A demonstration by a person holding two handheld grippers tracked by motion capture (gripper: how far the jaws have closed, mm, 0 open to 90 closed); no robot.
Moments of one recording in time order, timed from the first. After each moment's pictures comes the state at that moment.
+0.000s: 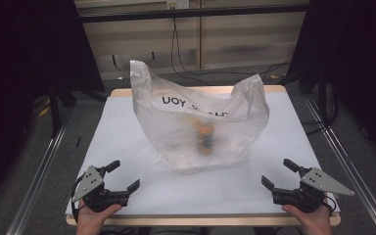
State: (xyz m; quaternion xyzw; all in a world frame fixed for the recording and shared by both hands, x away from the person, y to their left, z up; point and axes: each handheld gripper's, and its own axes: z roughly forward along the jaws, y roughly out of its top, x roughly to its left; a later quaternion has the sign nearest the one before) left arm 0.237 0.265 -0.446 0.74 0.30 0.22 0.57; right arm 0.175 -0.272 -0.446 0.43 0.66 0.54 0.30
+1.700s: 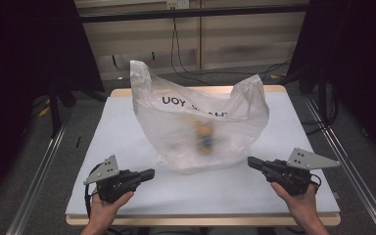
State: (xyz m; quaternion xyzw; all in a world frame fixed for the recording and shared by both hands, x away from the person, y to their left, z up) left arm 0.252 0.221 -0.408 0.78 0.22 0.07 0.59; right arm 0.205 -0.238 -0.390 0.32 0.72 0.58 0.19
